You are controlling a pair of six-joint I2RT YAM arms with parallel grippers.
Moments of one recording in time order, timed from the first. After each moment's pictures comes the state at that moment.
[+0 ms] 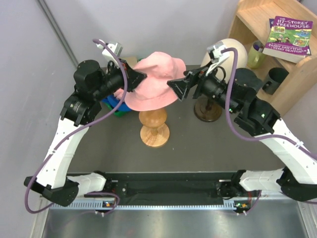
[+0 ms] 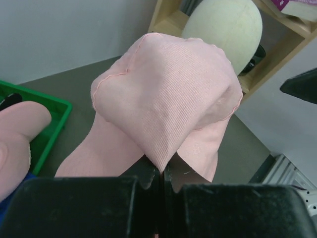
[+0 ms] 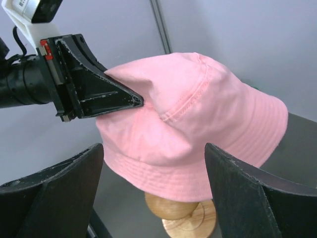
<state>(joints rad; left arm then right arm) -0.42 1.22 1.63 -0.47 0.34 -0.32 0.88 1.17 1.63 -0.38 0.07 0.25</state>
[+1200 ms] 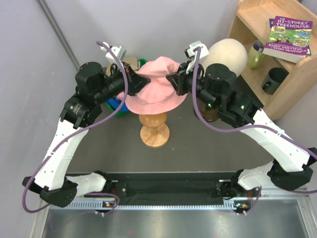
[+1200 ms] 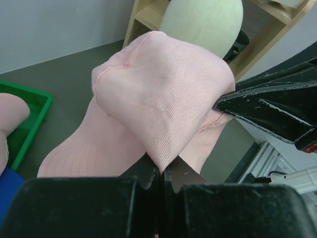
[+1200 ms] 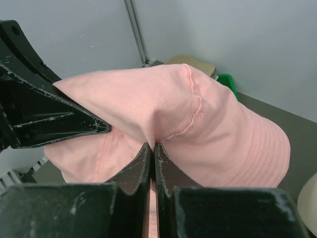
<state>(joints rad) -0.49 1.19 1.63 -0.53 0.34 -0.35 0.95 1.34 1.74 -0.44 0.23 0.16</state>
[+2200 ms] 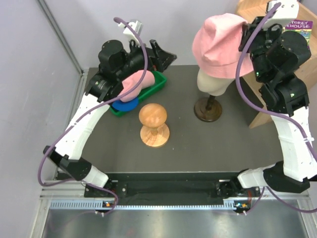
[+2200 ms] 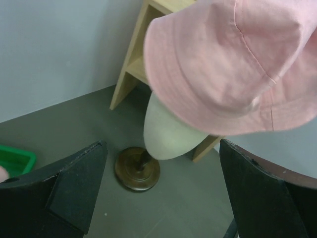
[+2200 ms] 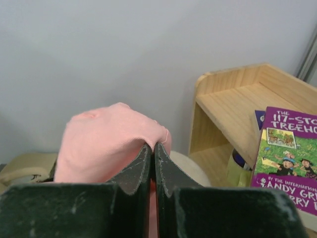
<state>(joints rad) -0.54 1.53 1.88 -0.28 0.30 -0.44 0.47 1.35 2.08 -0.50 0.42 -0.07</state>
